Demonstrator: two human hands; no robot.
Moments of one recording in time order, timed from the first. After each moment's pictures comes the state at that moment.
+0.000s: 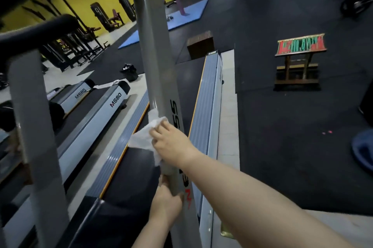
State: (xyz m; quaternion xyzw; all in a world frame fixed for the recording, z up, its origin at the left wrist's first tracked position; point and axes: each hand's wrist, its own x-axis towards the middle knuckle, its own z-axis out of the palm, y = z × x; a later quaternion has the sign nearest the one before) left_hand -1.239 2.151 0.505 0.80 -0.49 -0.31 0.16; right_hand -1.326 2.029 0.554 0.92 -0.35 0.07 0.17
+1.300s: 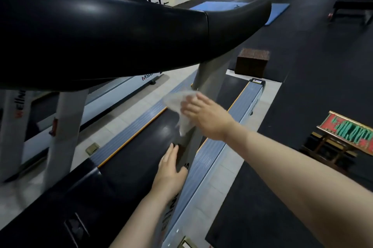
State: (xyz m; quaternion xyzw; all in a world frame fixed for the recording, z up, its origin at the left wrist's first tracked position) left_hand -1.297 1.976 0.709 0.80 -0.44 -0.28 0.31; right_hand -1.397 1.787 0.774 0.97 -0.14 0.09 0.20
